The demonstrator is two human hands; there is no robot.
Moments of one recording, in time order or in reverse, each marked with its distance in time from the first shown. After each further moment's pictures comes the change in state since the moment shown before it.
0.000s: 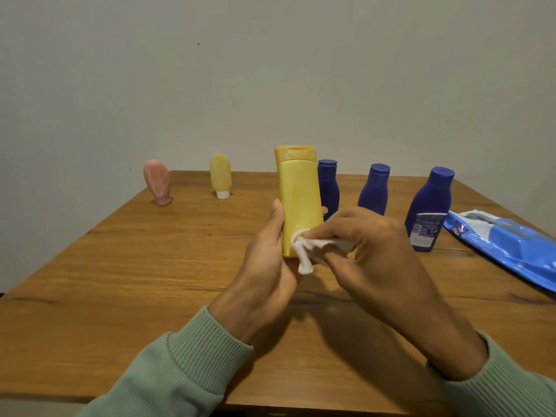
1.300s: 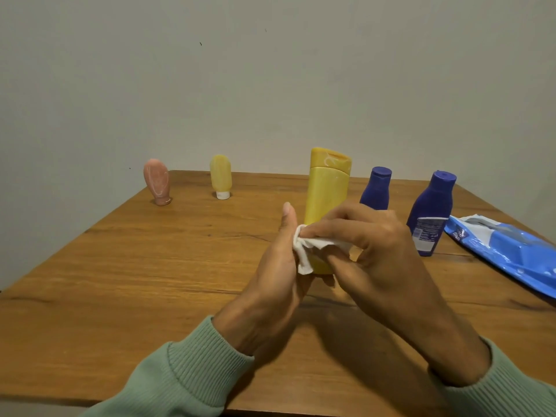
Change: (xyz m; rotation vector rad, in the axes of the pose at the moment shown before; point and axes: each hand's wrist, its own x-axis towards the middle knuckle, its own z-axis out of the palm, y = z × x) left_hand -0.003 -0.014 0.000 0.270 -0.087 0.082; right_hand -0.002 0.006 0.001 -0.022 0.100 -0.120
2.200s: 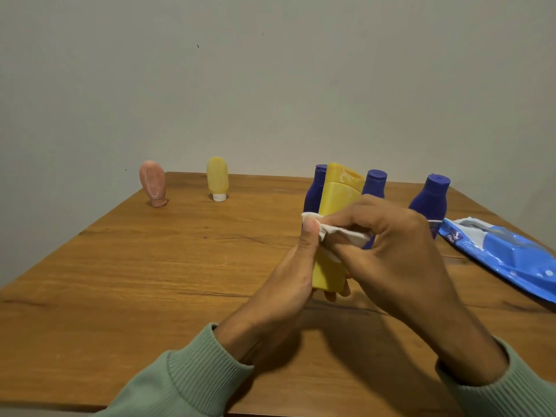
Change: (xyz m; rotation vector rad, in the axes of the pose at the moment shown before) left_hand -0.006 -0.005 0.006 0.381 -0.185 0.045; right_hand 0.009 0.002 -0.015 0.080 0.014 0.144
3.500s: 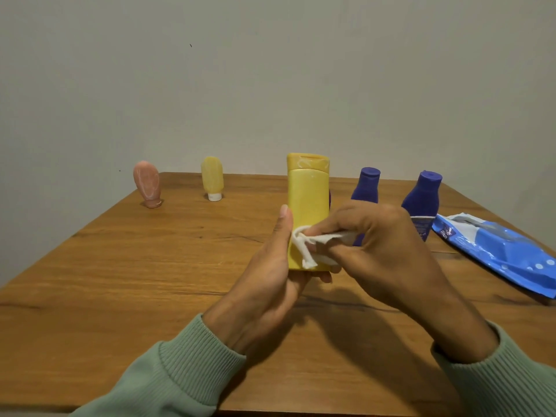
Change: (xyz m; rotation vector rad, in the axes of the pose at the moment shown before) left_hand 0.004 0.009 -0.003 -0.489 0.217 -0.132; right_hand 0.004 -0.003 -0.004 -0.027 -0.142 0.049
